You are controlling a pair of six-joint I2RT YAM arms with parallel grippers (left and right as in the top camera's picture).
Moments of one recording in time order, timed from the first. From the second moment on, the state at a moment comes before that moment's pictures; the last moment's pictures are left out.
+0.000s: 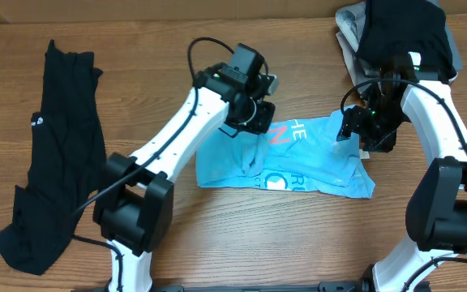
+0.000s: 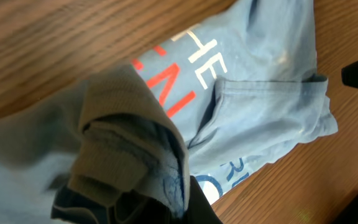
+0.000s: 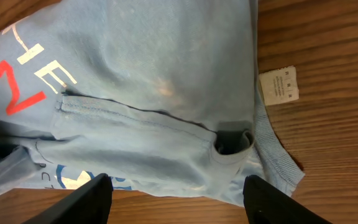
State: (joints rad) left arm -0.54 2.04 1.72 -0.89 0.38 -0.21; right arm -0.09 1.90 1.50 -1.24 -0.23 0.17
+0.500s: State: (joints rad) left arm -0.59 2.11 1.73 -0.88 0.39 -0.23; right arm -0.09 1.90 1.50 -1.21 -0.22 0.17
